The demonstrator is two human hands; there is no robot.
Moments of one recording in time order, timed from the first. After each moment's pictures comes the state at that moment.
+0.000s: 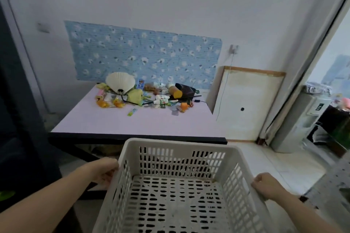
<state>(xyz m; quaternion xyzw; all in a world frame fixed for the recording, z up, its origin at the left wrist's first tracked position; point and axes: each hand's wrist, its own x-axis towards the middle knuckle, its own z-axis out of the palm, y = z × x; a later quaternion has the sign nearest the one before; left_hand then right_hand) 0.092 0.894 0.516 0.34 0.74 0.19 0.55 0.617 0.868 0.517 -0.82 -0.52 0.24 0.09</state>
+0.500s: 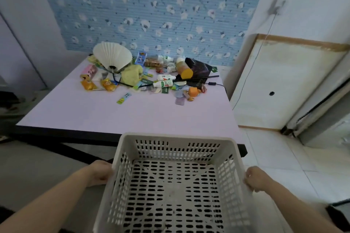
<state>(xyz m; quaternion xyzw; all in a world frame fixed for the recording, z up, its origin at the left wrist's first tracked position) 0.134 1.130 0.391 0.26 0.77 0.18 0.56 0.651 1.179 0.423 -0.76 -0.55 0.33 -0.10</state>
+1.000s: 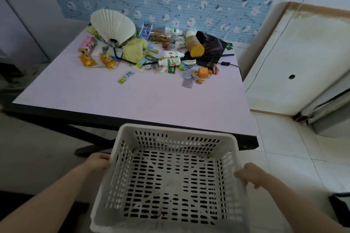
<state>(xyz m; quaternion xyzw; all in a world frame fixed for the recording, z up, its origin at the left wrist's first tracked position) 0.126 1.147 0.341 0.28 0.82 0.14 0.49 0.636 1.226 0.363 -0.75 -0.50 0.39 -0.17</state>
